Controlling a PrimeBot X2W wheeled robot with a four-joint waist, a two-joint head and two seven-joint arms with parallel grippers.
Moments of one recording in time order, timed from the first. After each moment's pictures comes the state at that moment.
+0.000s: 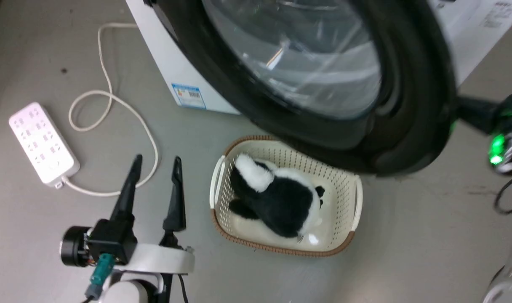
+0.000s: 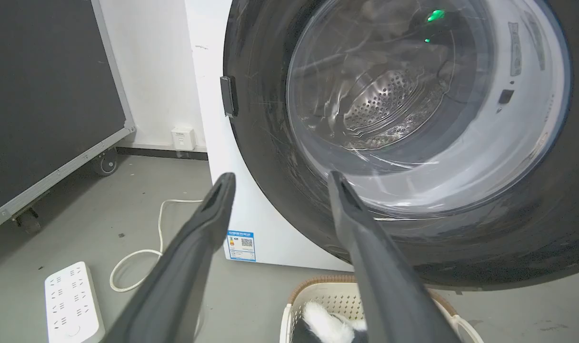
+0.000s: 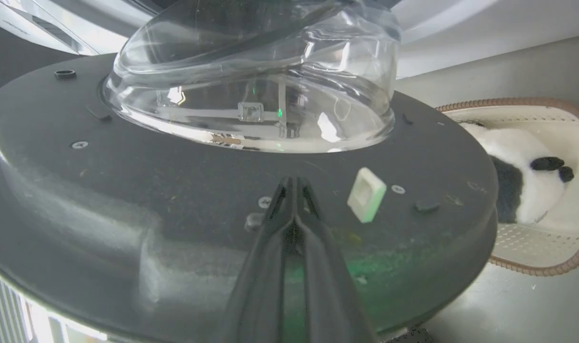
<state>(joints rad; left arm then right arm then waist) -0.13 0.05 -0.08 -0.04 -0.09 0.01 -0.26 -0.93 -0.06 -0.70 0.54 0.87 0.13 1.38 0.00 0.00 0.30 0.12</state>
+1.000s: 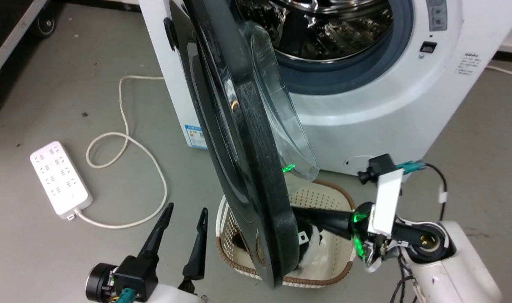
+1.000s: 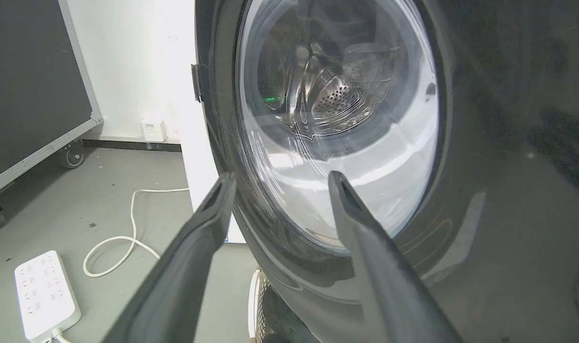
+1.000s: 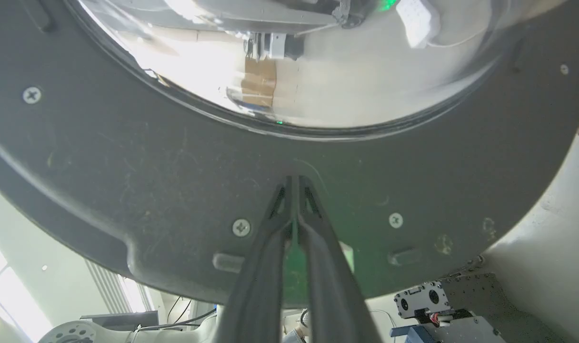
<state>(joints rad) 0.02 0.05 -0.14 0.00 -0.09 -0.08 -0.26 -0.46 -0.05 0.18 0.42 1.48 0.13 1.00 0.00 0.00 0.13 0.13</state>
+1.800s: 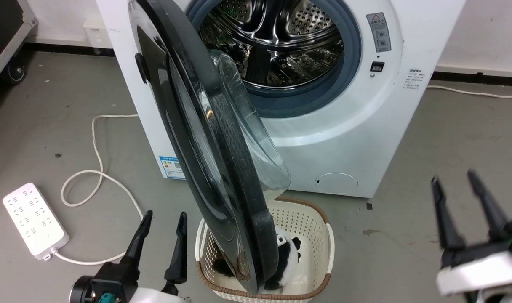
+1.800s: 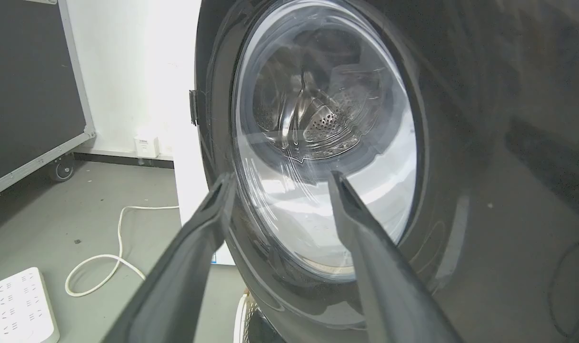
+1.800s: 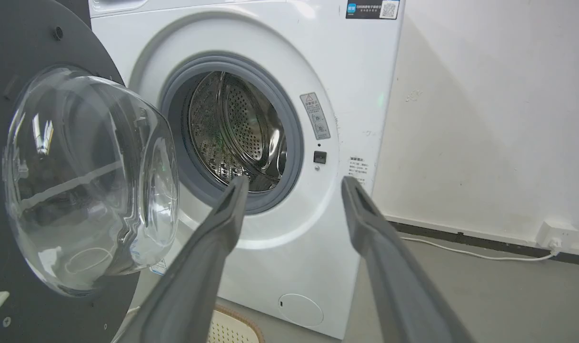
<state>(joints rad) 0.04 0.05 -0.07 0.01 -0.14 -0.08 -0.26 -0.07 -0.25 0.01 0.00 0.25 0.13 -0.23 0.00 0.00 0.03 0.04</state>
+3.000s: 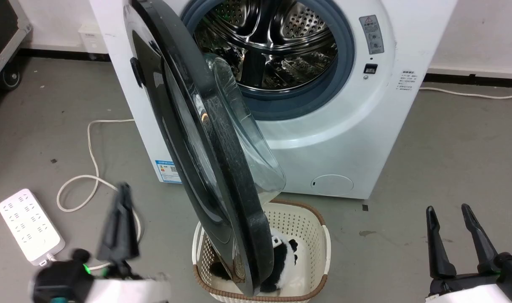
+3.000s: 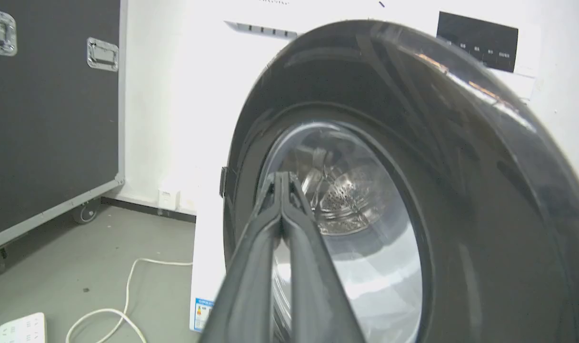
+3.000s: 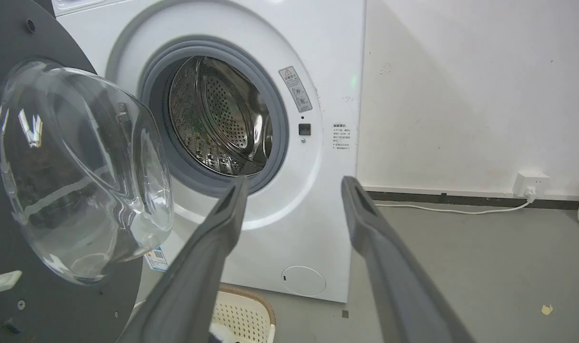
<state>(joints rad) 0.06 0.05 -0.03 -0.18 -0.21 0.00 -0.26 0.08 -0.05 -0.09 -0.04 0.13 0.13 -0.26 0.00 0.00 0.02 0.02</state>
